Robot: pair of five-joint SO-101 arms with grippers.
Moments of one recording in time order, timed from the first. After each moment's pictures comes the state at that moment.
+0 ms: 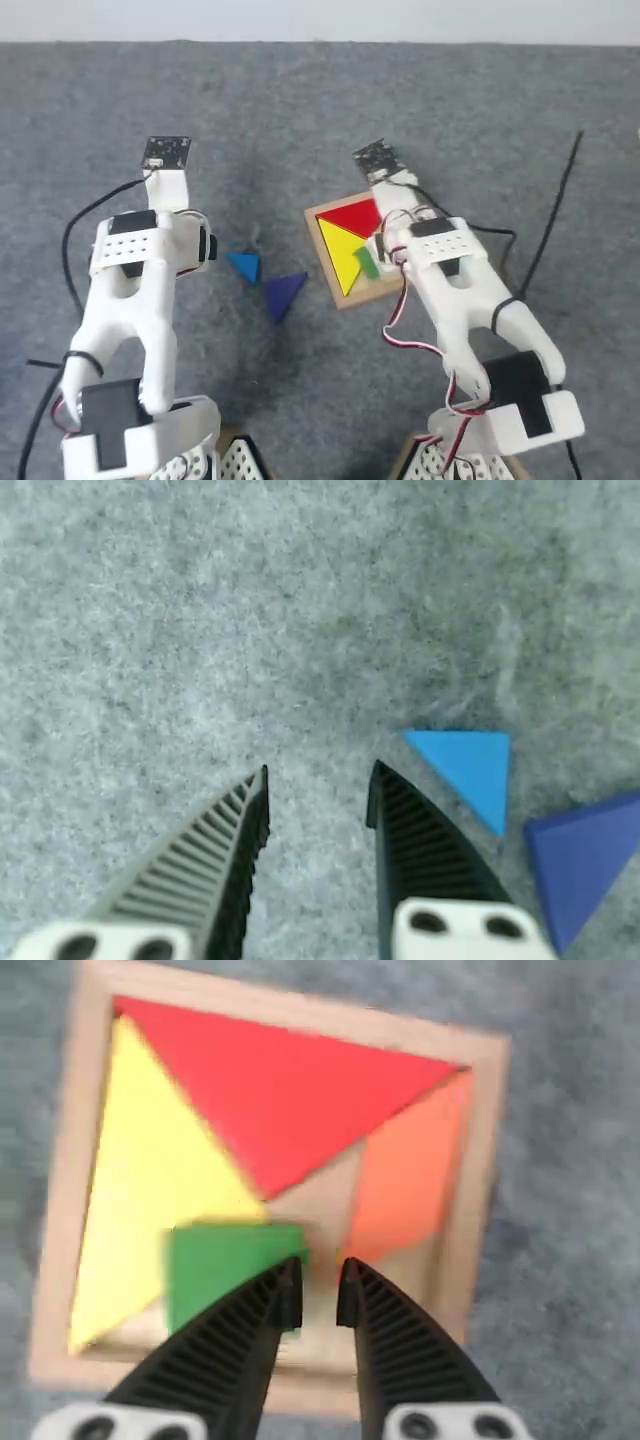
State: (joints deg) left arm -15.7 -10.4 40.9 57.2 -4.5; right arm -18.5 -2.3 39.2 39.4 13.9
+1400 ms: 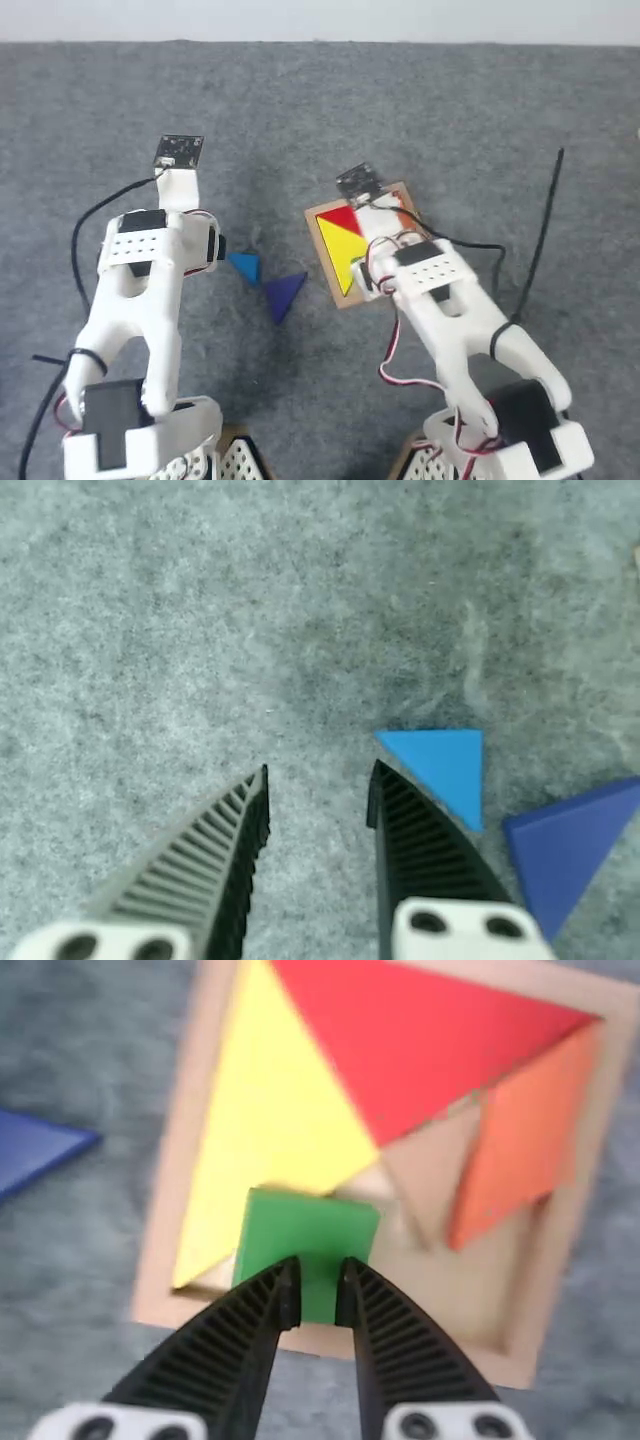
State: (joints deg) left arm -13.3 -10.4 41.0 57.1 -4.4; right arm -24.9 -11.1 47.2 40.0 8.7
